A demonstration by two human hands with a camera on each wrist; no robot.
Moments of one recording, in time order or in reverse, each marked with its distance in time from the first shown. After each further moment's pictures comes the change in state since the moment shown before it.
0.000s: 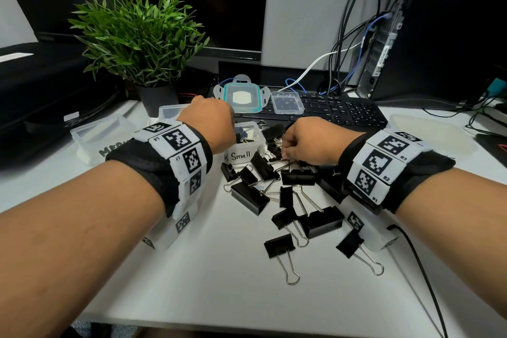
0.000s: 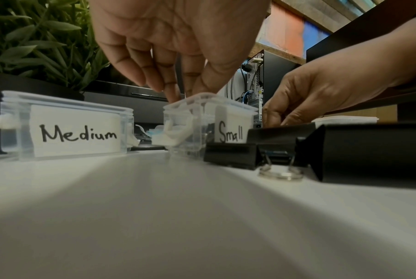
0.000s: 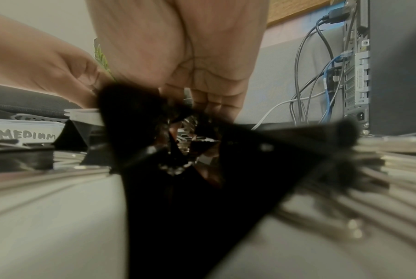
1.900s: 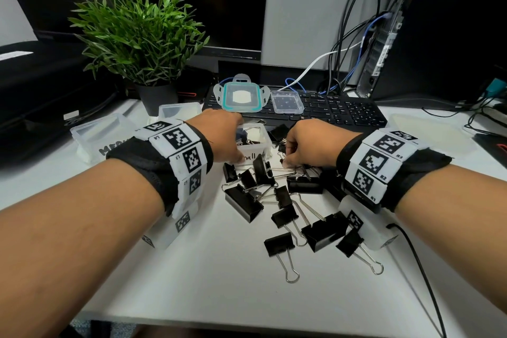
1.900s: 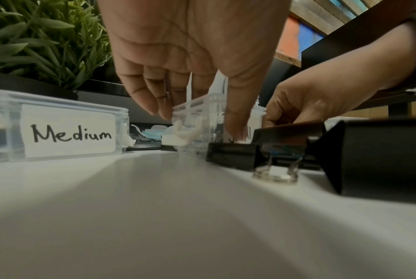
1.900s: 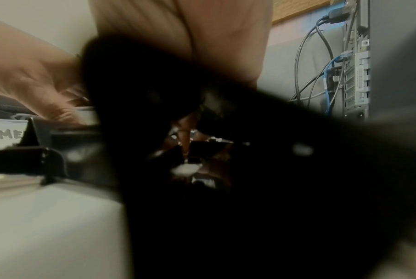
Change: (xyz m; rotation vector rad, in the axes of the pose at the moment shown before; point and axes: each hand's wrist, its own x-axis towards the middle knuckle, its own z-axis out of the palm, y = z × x) left_hand -0.012 0.005 -0.001 -0.025 -0.162 0.058; right_hand 0.000 -0.003 0.003 -0.051 -0.039 0.050
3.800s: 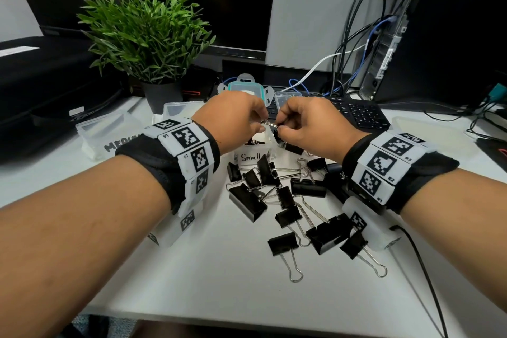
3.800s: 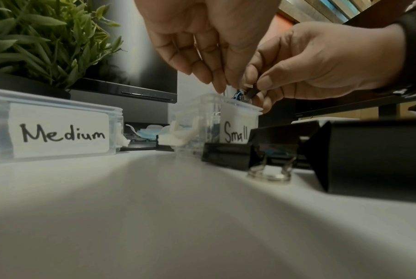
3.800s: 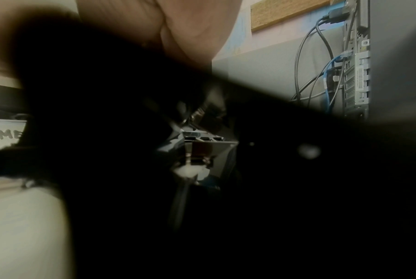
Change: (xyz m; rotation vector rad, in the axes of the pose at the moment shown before) left_hand 0.002 0.005 -0.005 -0.307 0.293 0.211; right_hand -0.001 -0.003 -0.002 0.417 0.421 -0.231
